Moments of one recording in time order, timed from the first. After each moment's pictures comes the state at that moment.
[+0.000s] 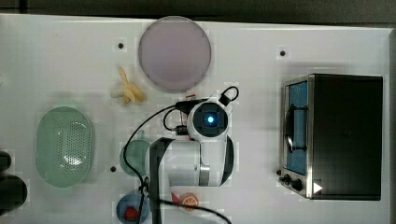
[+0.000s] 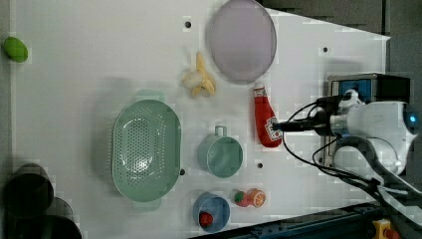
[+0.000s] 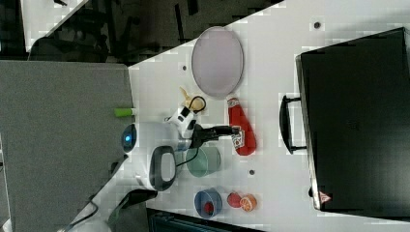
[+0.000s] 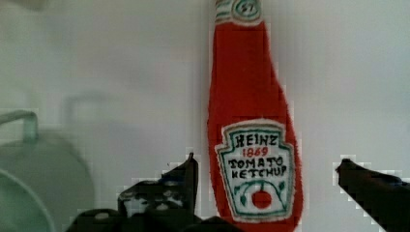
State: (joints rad) arm -0.13 0.20 0.12 -2.41 0.01 0.96 -0.94
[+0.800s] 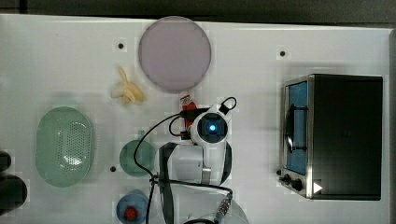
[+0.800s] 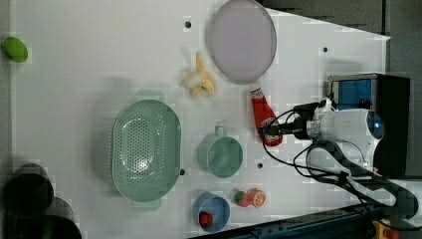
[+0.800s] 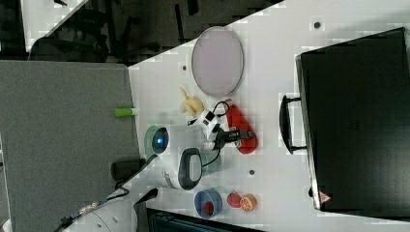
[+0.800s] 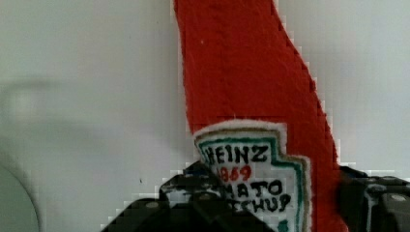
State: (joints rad) arm -0.13 0.38 0.10 -2.44 0.00 1.17 -0.96
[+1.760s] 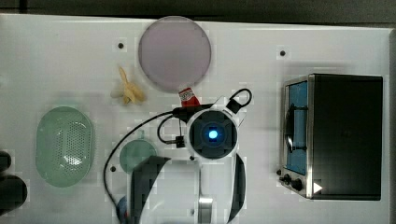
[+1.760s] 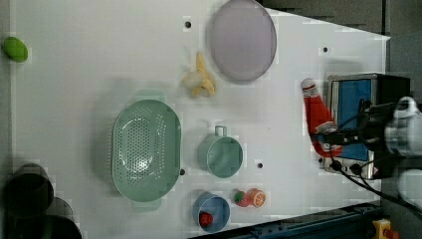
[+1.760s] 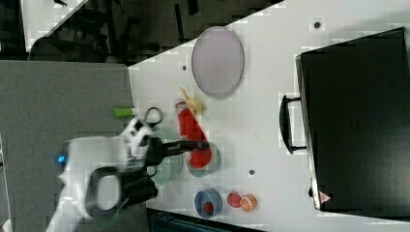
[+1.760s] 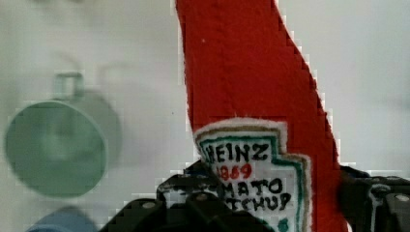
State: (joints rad) arm -0.13 -0.18 0.13 -2.37 0.01 0.55 -0.92
